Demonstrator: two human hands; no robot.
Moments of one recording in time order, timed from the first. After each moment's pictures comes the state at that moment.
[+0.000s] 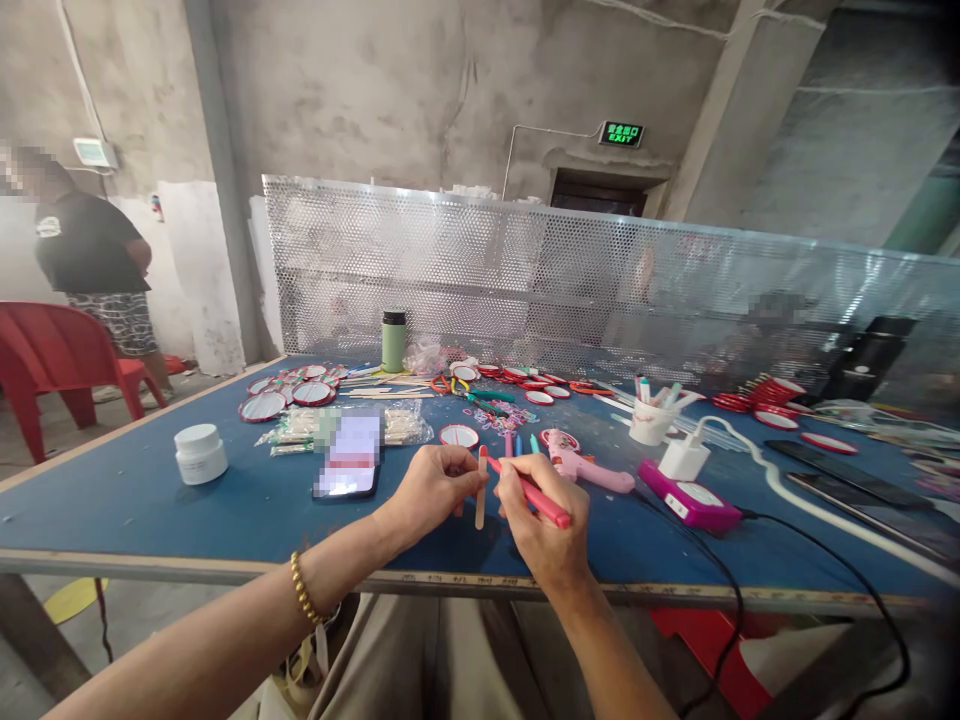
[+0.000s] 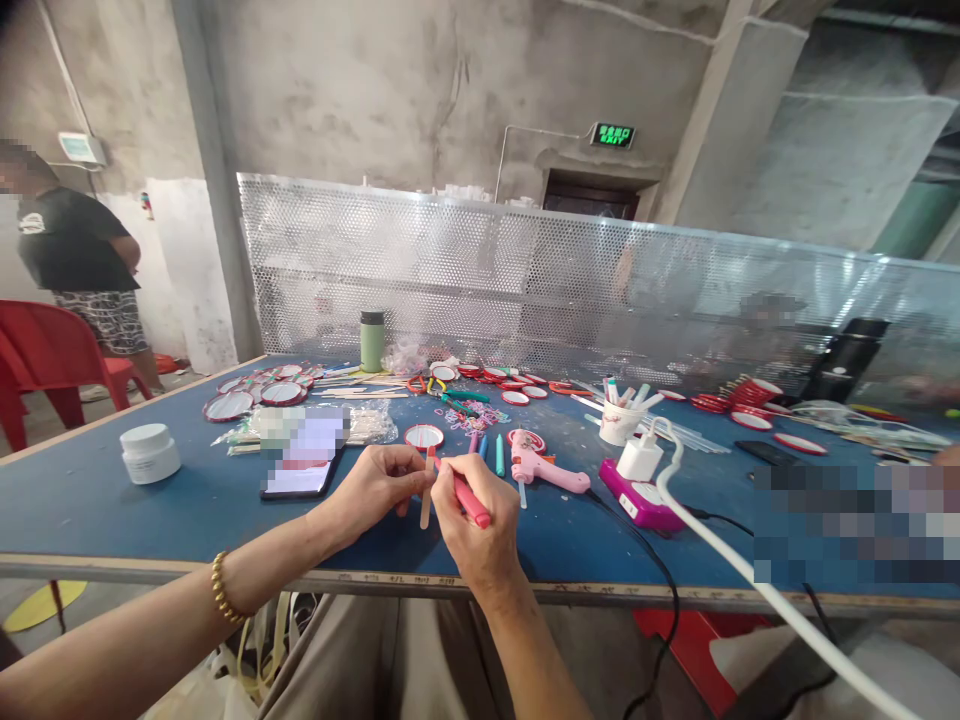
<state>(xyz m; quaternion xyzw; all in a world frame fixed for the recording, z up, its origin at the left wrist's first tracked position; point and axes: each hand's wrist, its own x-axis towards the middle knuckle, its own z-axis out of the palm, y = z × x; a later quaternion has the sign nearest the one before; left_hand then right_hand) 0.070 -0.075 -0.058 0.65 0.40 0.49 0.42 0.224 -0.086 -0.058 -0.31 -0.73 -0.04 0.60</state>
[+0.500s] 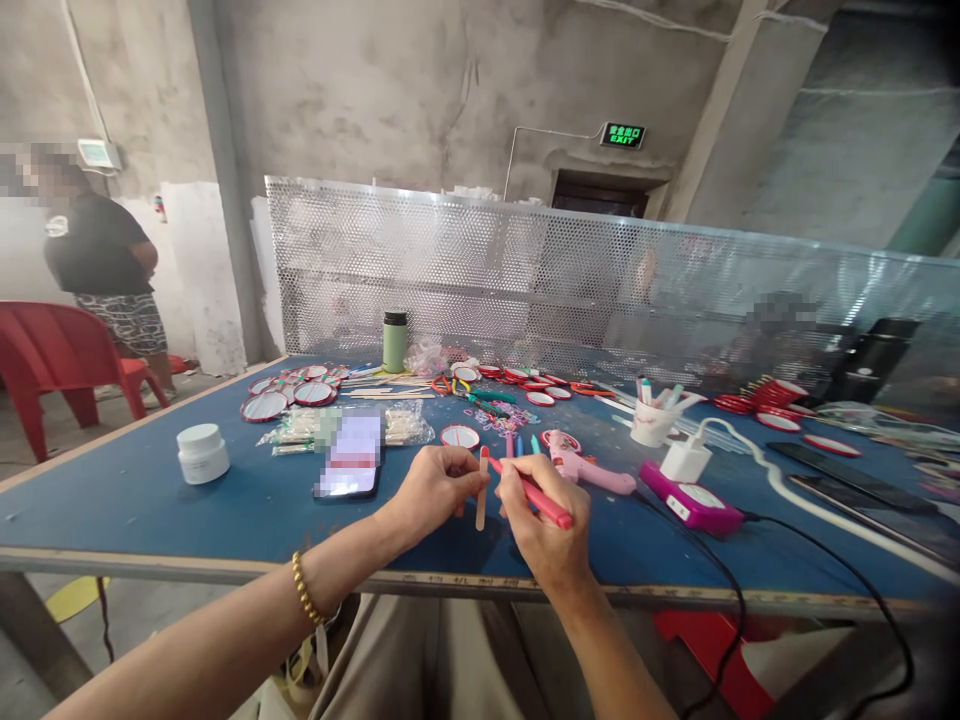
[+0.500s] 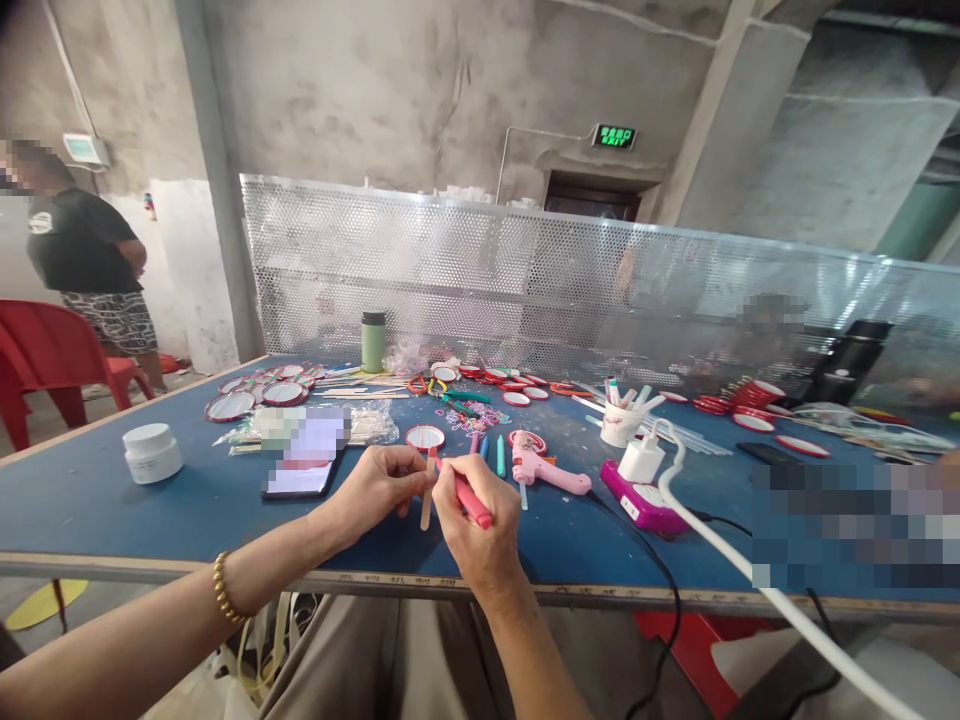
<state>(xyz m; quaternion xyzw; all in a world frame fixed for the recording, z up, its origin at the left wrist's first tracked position) 0.070 -0.076 -0.057 0.64 0.40 0.50 0.43 0.223 -0.086 -0.058 -0.32 -0.73 -0.04 0.60</state>
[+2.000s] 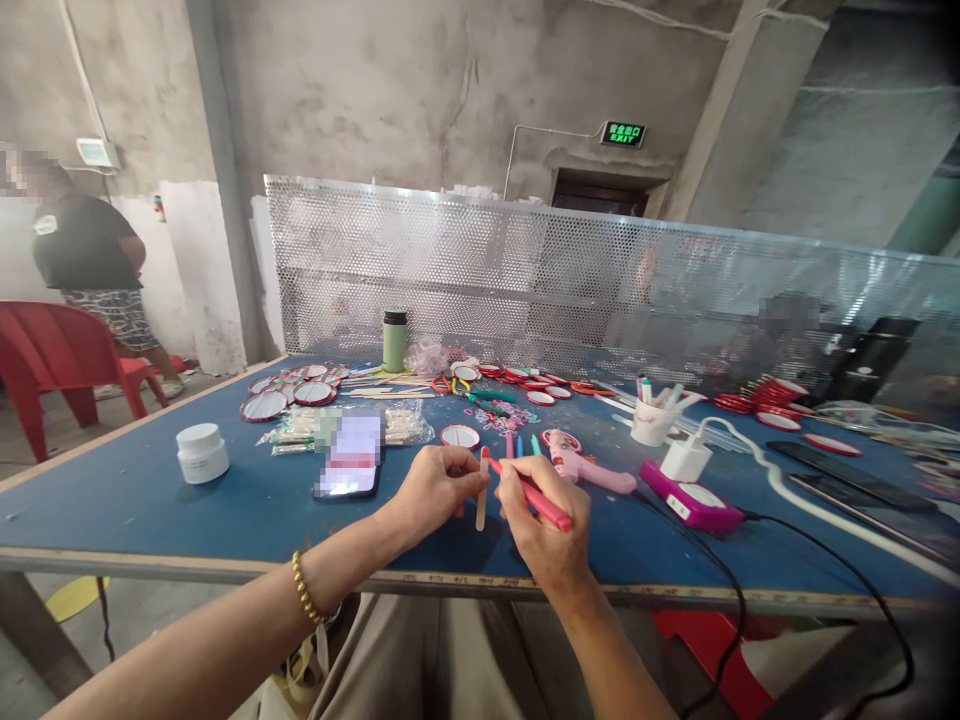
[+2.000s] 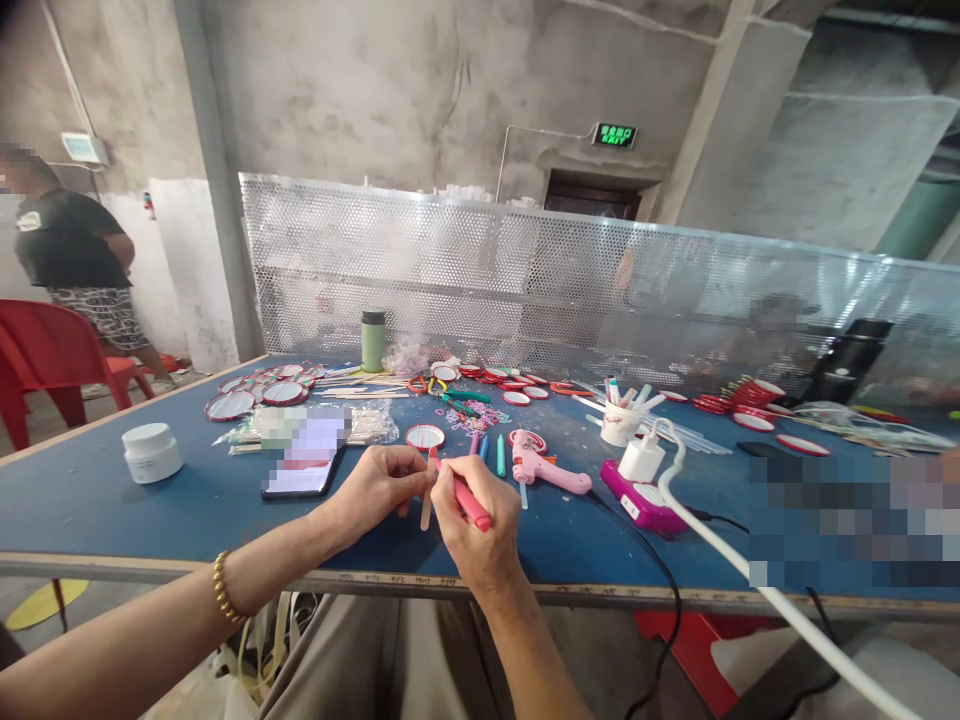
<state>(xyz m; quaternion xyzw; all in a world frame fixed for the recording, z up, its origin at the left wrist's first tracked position) 0.070 -0.079 -0.054 0.64 0.40 0.49 0.42 0.223 -0.089 -0.057 -0.31 -0.74 -0.05 0.59</state>
